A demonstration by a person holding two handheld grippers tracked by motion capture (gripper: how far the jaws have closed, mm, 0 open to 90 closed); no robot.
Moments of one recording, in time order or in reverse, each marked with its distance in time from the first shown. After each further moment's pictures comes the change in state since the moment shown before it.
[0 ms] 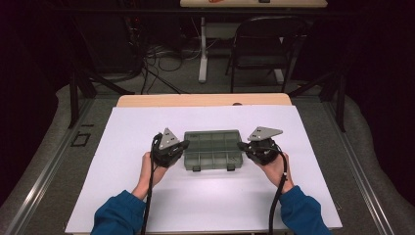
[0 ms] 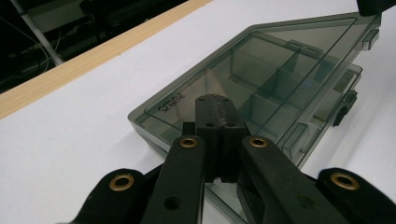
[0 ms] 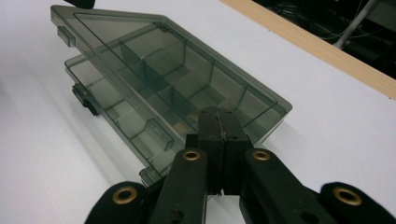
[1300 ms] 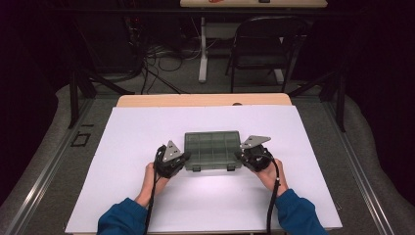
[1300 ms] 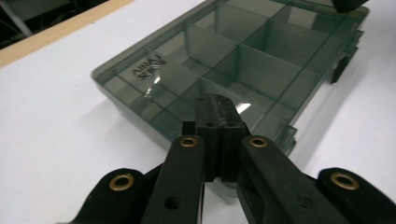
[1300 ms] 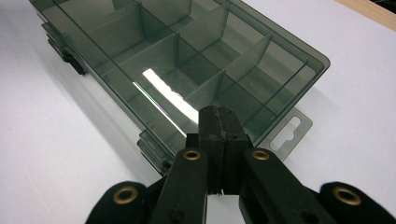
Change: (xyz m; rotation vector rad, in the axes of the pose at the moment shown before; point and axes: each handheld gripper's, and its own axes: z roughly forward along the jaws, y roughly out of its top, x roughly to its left) left arm -0.013 -0.037 0.017 0.029 -0.029 0.018; right arm 0.009 -0.025 0.029 0.118 0.005 0.000
